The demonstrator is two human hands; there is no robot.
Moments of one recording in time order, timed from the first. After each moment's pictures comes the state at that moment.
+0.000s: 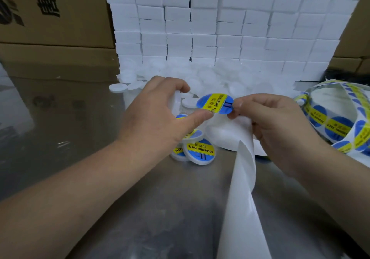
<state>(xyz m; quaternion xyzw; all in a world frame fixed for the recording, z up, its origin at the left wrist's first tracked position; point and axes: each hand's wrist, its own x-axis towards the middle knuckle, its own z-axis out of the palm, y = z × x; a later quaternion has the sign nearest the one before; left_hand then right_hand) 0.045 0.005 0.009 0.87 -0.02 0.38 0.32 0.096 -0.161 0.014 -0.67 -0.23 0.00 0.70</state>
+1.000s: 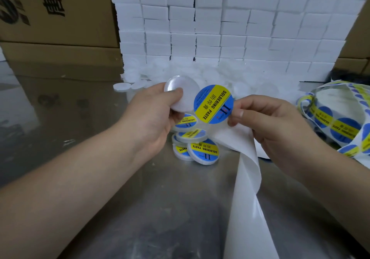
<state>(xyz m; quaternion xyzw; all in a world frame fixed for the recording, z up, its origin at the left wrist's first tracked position) 0.063 0.008 0.018 0.56 0.06 0.20 0.81 0.085 -0.159 0.017 -0.64 -0.31 0.06 0.70</state>
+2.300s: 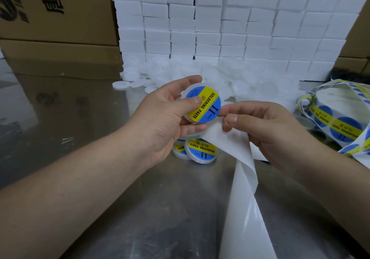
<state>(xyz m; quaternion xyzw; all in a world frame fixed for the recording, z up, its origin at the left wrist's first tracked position) 0.052 -0.001 0.013 0.58 -0.05 0.14 0.80 0.094 -0.161 0.010 -0.68 -0.33 0.11 0.64</state>
